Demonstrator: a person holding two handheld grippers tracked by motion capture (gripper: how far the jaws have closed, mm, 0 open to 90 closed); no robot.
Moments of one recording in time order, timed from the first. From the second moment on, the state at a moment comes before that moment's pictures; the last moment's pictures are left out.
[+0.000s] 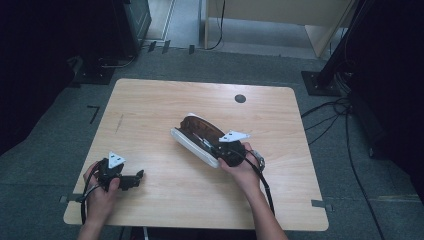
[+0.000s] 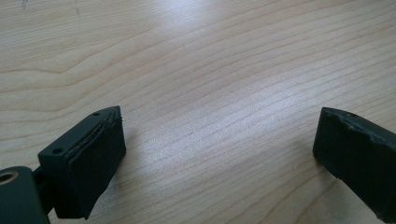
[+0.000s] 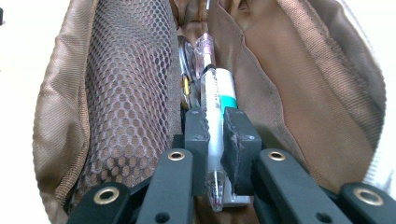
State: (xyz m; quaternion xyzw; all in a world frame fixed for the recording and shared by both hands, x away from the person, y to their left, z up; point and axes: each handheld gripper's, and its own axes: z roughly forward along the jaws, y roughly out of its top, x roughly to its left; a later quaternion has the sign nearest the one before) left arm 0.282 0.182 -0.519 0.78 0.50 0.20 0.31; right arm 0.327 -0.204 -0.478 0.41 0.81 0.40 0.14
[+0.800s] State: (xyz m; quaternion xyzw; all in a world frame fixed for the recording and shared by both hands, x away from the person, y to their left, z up) left arm 0.282 0.182 -0.519 0.78 0.50 0.20 0.31; right arm 0.316 -0.214 -0.452 0.40 0.78 0.45 0.17
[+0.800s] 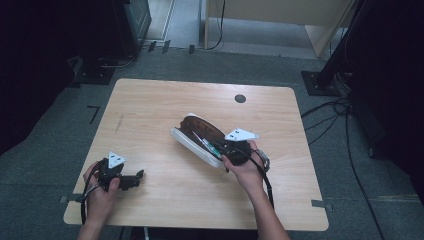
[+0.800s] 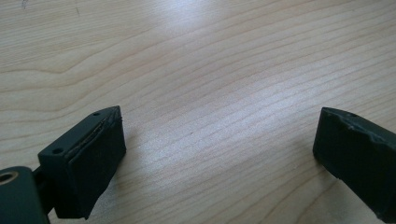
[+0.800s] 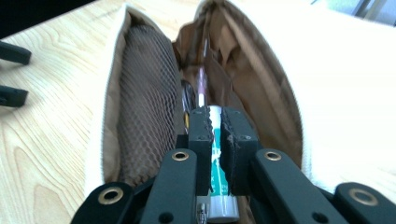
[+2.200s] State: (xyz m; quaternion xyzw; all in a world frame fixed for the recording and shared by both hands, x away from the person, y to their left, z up) left arm 0.282 0.182 -0.519 0.78 0.50 0.20 0.31; right arm 0.274 -0.283 -0.436 0.50 0.73 0.41 0.22
